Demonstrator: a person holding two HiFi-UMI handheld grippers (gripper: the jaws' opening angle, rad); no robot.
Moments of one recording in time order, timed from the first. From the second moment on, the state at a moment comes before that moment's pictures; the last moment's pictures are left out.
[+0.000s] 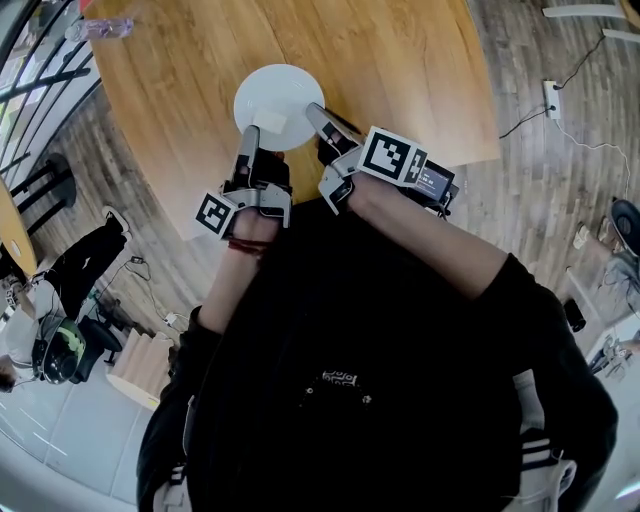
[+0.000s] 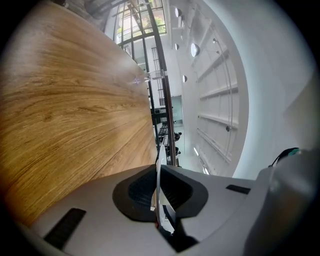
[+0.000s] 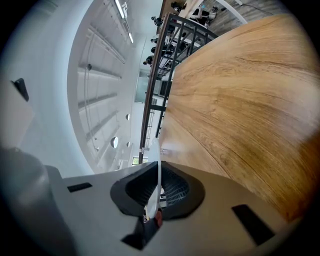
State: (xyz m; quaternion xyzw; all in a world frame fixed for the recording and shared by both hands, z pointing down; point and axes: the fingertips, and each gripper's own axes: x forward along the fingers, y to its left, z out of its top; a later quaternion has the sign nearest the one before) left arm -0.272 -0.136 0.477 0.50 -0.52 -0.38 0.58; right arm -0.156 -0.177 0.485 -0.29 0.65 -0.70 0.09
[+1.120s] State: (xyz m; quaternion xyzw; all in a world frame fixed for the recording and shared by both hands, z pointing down) left arm -0.283 -0.145 0.552 0.49 -0.50 -0.38 0.61; right arm -0.167 -0.185 0.554 -0.31 0.65 -0.70 0.06
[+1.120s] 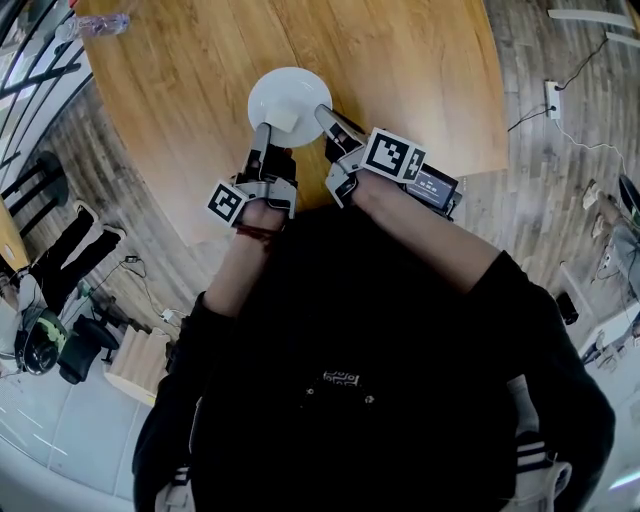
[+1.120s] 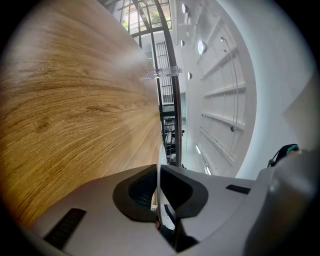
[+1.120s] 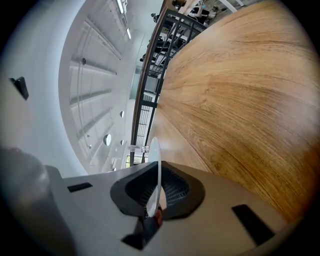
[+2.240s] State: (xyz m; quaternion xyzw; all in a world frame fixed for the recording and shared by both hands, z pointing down) left arm -0.276 -0.129 0.635 0.53 -0.51 -0.19 0.65; right arm -0.161 -0.157 0.640 -0.33 0.63 -0.70 -0.05
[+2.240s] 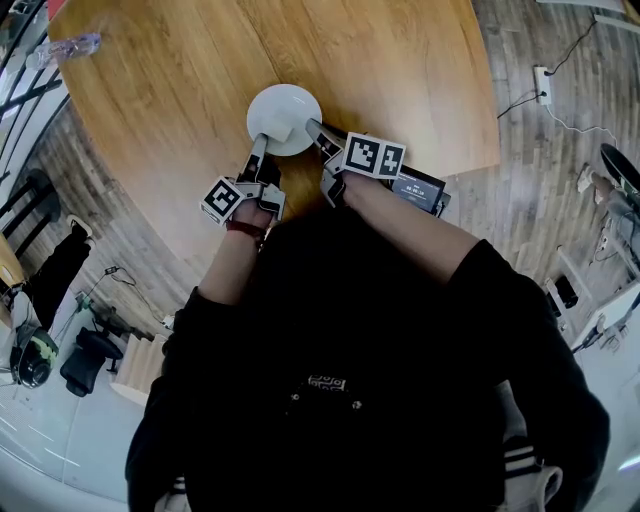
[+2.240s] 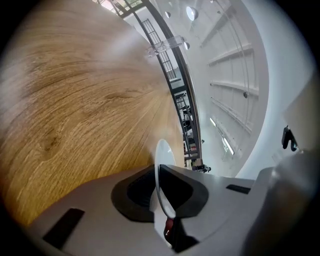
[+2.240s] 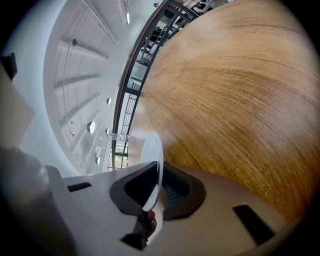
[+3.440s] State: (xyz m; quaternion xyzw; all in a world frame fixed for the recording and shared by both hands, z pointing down) left arm -0.256 -0.121 0.660 0.58 -0.48 -0.01 0.66; right arm -0.151 -0.157 0.667 -0.33 0.68 -0.63 -0.15
